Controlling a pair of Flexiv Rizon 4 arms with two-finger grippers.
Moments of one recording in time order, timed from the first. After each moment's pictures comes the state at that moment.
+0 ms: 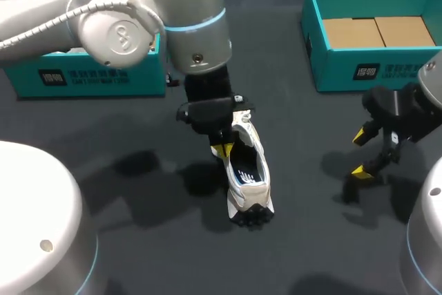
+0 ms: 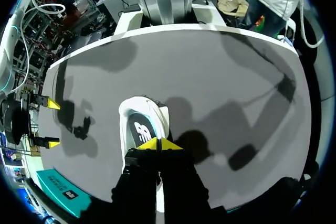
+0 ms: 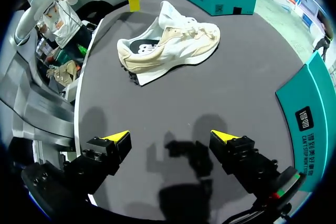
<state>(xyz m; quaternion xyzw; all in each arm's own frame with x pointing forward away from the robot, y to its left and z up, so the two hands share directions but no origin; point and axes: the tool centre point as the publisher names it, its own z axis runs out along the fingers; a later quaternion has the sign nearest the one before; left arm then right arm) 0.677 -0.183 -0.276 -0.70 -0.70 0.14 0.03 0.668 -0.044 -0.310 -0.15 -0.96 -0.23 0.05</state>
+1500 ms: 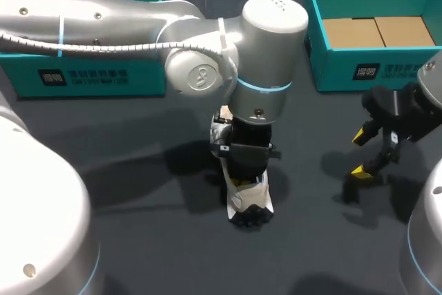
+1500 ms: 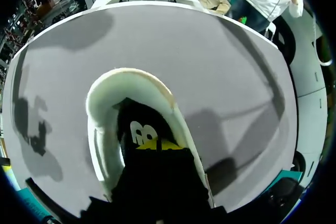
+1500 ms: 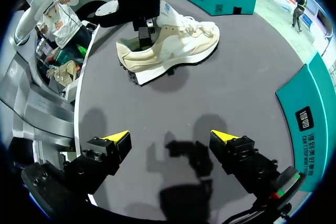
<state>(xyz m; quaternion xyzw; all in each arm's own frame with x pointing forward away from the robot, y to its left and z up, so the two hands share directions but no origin) 0.669 -0.209 -0.379 -0.72 -0.69 0.04 0.12 0.669 -0.044 -0.310 -0.15 -0.96 -0.23 0.05</state>
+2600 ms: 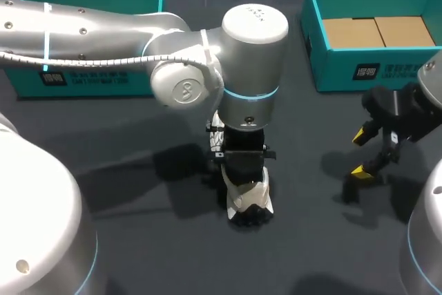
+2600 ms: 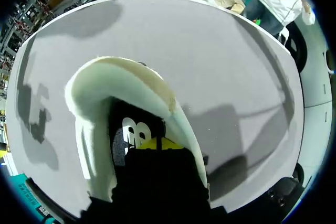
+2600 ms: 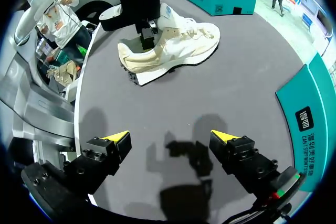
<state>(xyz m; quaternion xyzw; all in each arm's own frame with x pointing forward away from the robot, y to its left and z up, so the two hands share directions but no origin) 0.671 -0.206 -0.392 -0.69 -0.72 0.05 0.08 0.669 -0.044 -0.310 -0.15 -0.96 -0.23 0.05</state>
